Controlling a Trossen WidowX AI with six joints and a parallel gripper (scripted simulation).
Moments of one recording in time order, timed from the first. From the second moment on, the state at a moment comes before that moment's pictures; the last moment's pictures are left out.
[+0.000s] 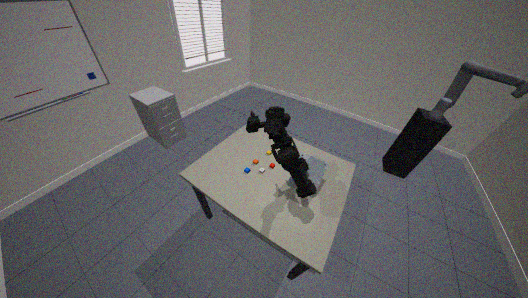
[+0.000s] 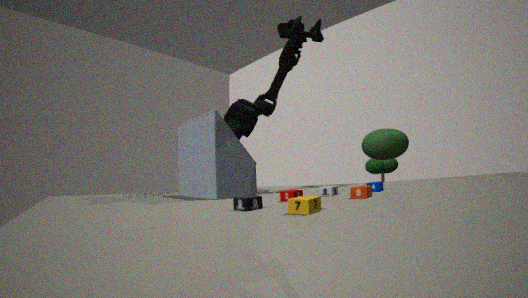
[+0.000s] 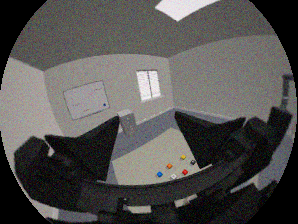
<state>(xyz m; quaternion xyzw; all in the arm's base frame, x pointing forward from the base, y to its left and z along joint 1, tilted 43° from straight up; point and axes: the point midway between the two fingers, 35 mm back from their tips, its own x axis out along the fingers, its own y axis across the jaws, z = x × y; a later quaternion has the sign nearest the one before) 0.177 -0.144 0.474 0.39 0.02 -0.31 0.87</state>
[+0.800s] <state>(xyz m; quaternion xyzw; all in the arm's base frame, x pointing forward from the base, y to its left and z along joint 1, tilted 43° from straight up) 0.283 -0.216 0.044 0.27 0.58 -0.01 0.77</state>
